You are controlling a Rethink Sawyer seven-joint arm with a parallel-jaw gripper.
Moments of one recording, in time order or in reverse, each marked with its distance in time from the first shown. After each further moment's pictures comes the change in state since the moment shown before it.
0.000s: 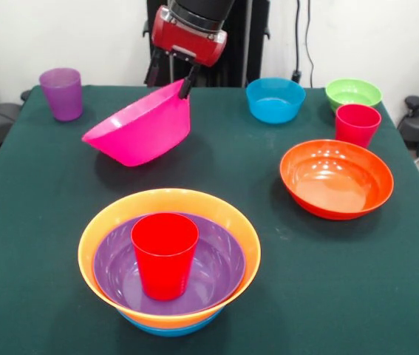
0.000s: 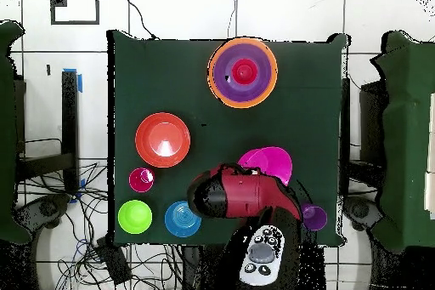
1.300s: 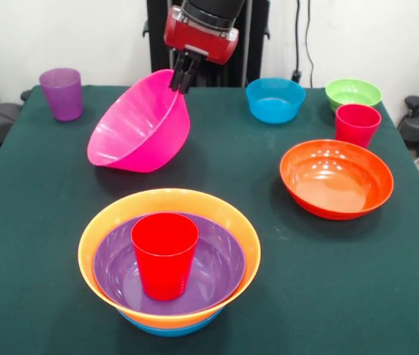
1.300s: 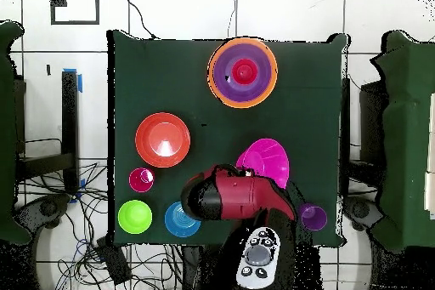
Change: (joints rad) arm 0.002 -0.026 0.028 0.027 0.000 0.000 0.000
